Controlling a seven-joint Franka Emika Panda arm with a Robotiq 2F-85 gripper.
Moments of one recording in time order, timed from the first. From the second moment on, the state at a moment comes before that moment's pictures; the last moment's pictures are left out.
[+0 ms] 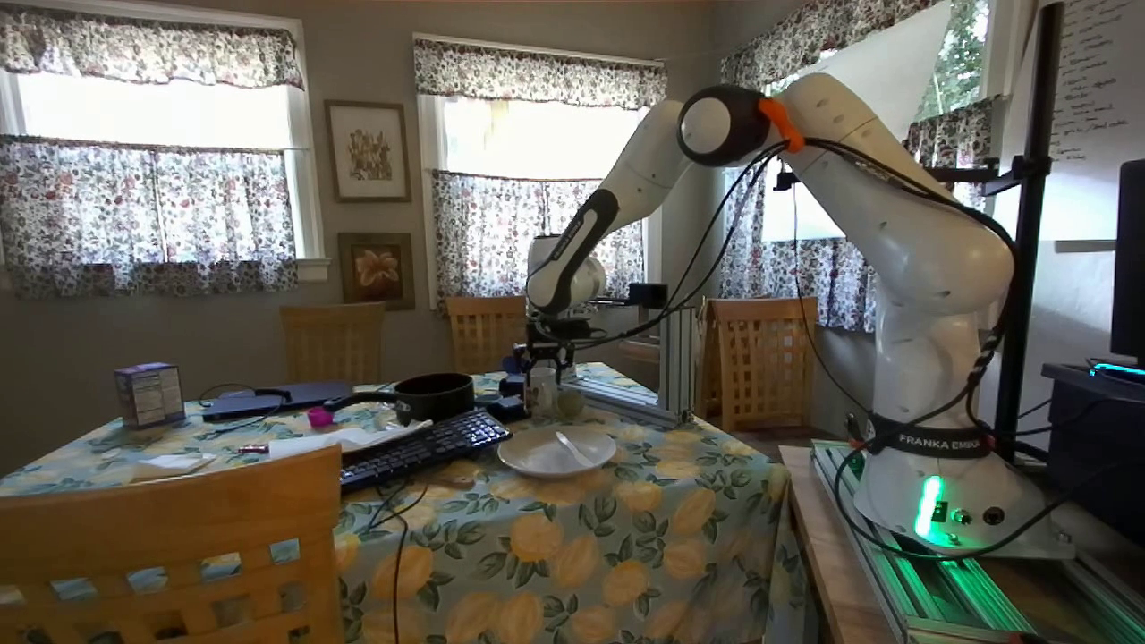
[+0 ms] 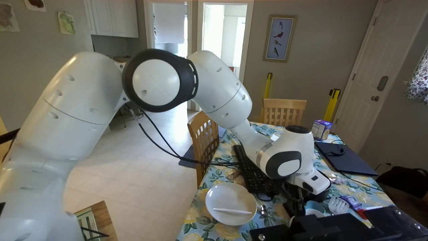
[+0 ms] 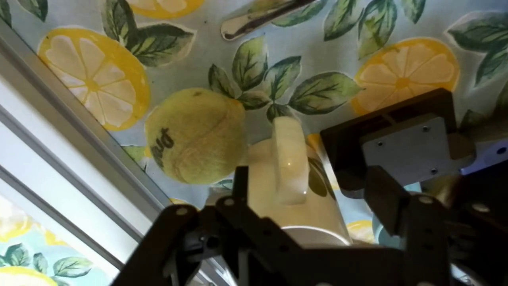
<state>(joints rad) -0.18 0.62 -0.25 -1.78 0.01 2.61 0.61</state>
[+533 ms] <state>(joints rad) -0.18 0.66 -0.26 -1.74 0.02 2.61 0.61</state>
